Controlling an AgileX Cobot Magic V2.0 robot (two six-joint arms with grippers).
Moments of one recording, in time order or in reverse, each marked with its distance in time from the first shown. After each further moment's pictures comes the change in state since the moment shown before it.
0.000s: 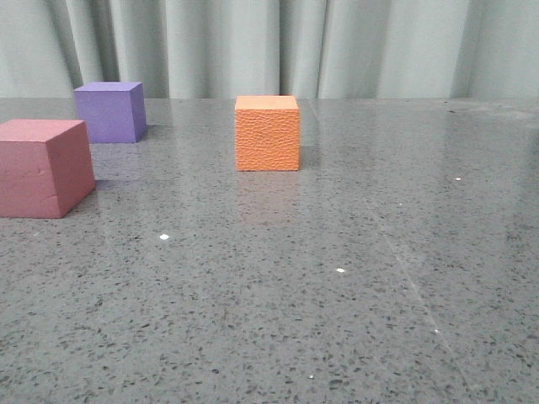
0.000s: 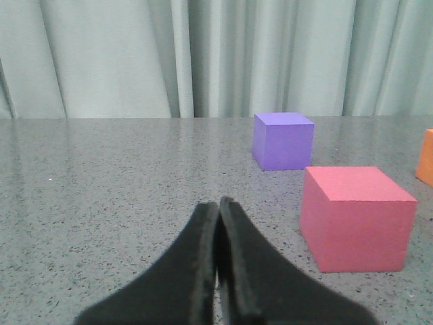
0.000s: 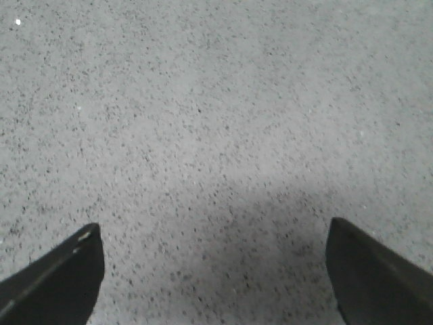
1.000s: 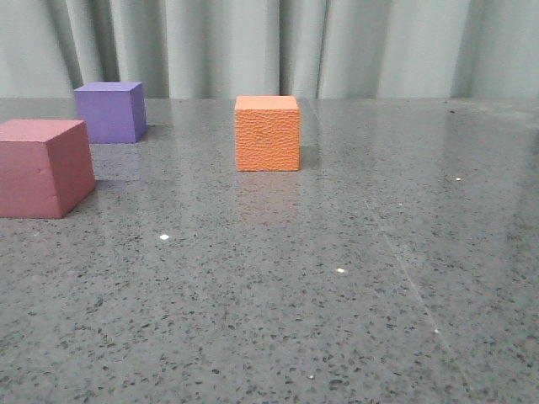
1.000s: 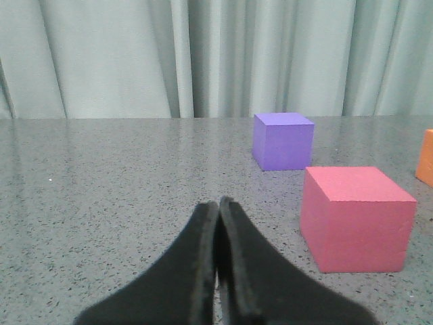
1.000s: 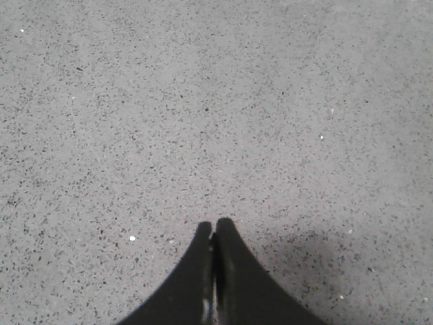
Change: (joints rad) left arm 0.000 0.000 0.000 0.000 0.000 0.000; right arm 0.000 -0.245 0.092 0.000 0.050 -0.001
